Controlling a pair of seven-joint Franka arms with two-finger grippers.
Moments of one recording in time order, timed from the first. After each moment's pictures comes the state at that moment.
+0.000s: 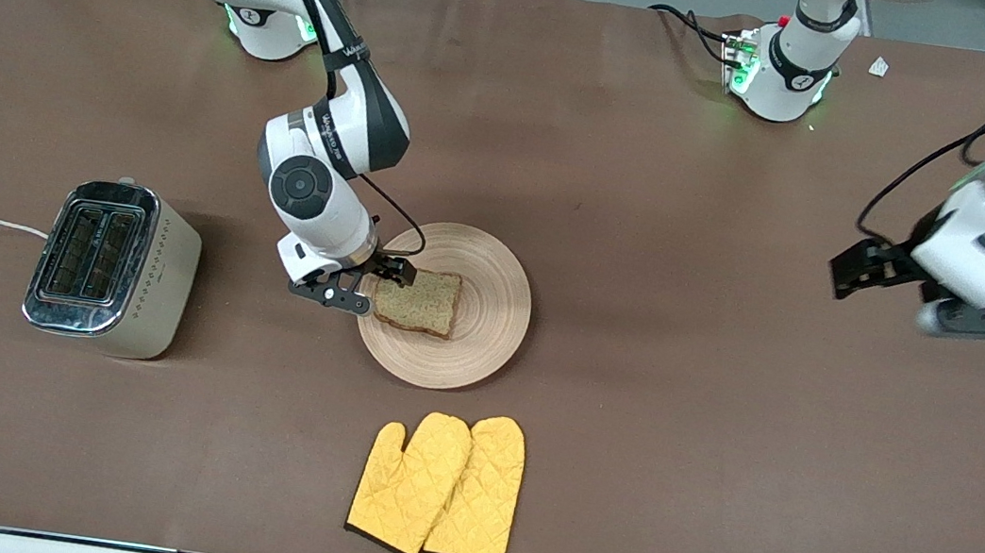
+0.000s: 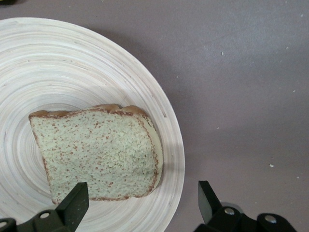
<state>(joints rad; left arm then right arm) -0.04 0.14 -0.17 -1.41 0.09 1.59 -0.29 0.55 0.48 -0.02 -1.85 0.14 2.30 0.63</state>
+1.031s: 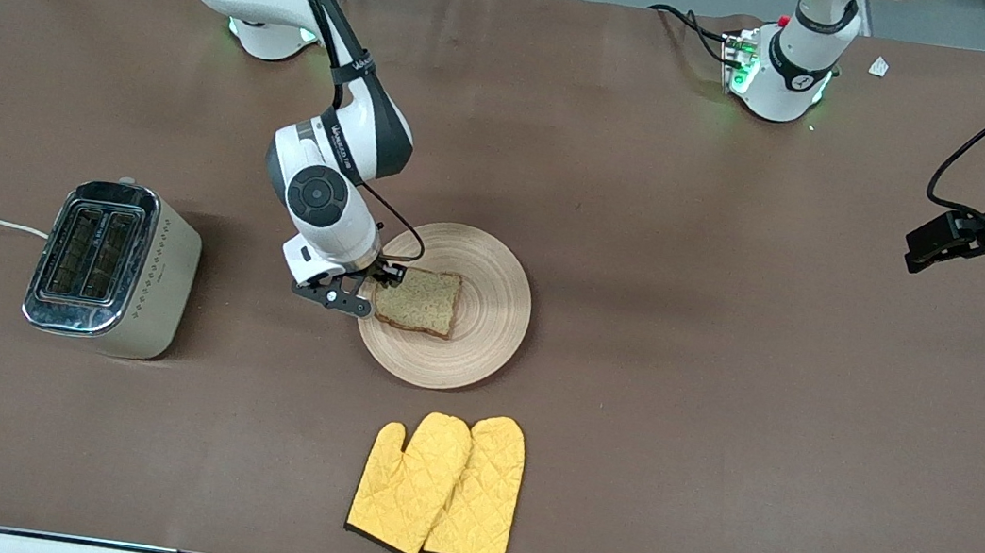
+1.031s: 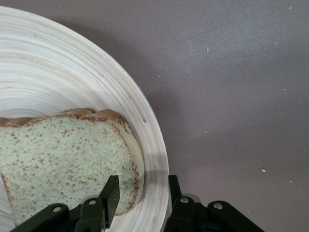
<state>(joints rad) 0.02 0.10 -0.19 -1.40 0.09 1.49 -0.29 0.55 0.52 -0.03 -1.85 0.07 2.31 0.69</state>
